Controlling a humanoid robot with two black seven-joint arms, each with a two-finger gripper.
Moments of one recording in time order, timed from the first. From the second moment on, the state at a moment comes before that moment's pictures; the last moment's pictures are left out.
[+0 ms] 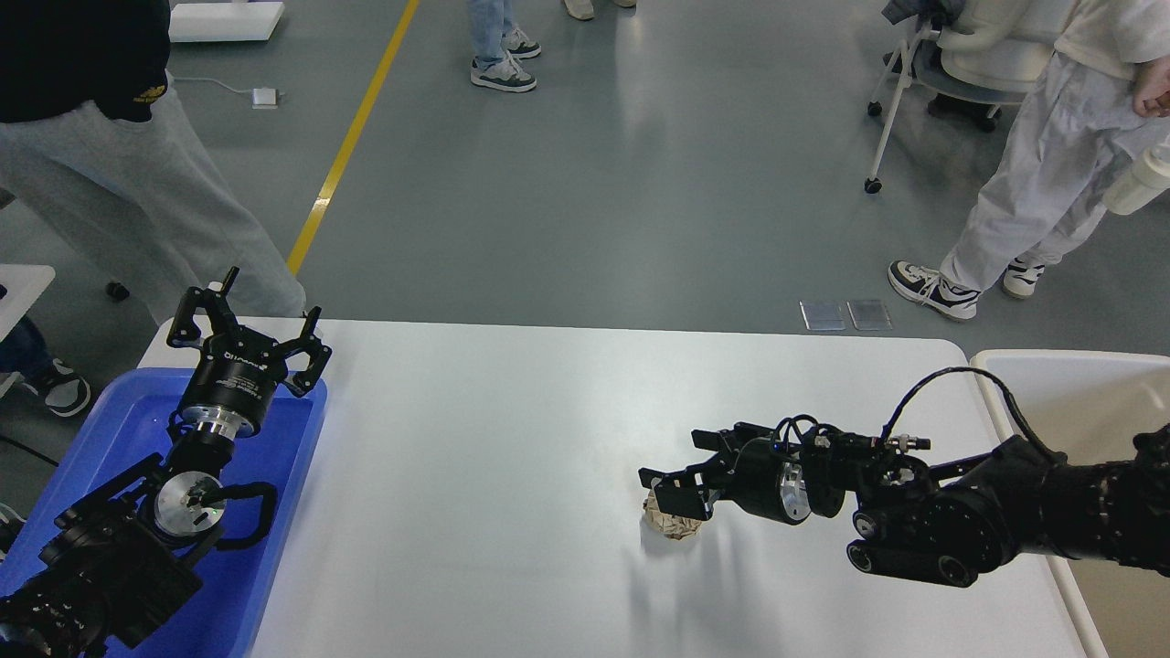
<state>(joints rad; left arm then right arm) -0.58 0.34 -0.76 -0.45 -0.17 -0.64 -0.53 1.10 -0.26 -0.57 1.00 -1.21 -0.43 0.26</state>
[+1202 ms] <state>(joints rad) -0.58 0.34 -0.76 -0.45 -0.17 -0.64 -0.53 0.92 -0.14 -0.57 0.79 -1.21 -0.48 0.27</state>
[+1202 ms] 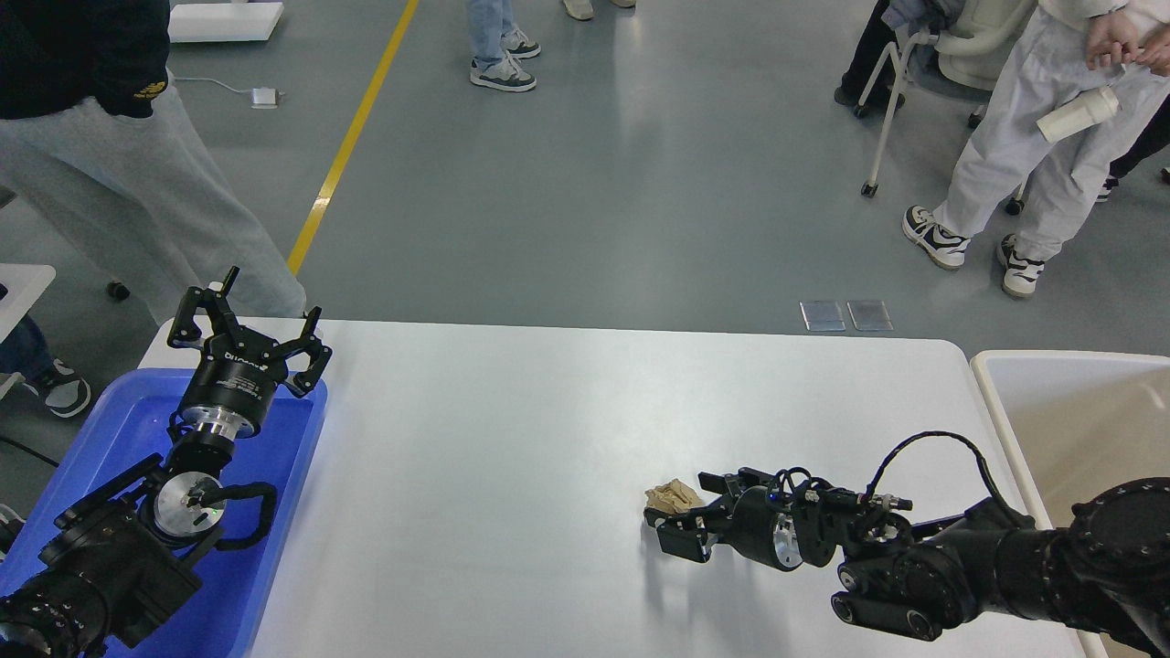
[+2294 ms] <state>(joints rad) -0.58 0.34 -0.76 -0.45 -0.17 -0.64 -0.53 0.94 -0.15 -0.58 0.80 -1.19 -0.46 0.29</state>
